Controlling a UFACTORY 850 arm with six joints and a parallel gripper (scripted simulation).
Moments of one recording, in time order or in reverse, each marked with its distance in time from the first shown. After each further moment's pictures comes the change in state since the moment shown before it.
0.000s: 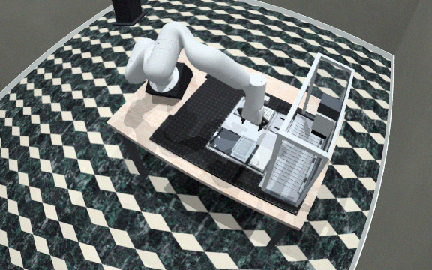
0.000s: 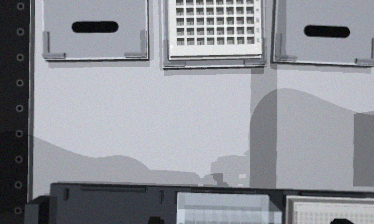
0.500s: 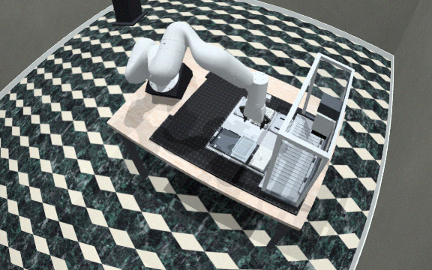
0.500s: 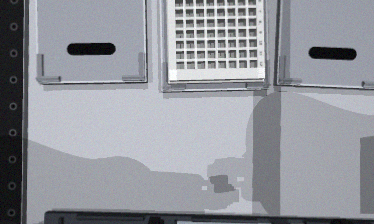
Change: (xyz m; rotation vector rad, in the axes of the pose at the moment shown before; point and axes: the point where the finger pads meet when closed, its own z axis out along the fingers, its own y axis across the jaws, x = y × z) arm 0.023 0.000 0.010 -0.001 -0.001 0.001
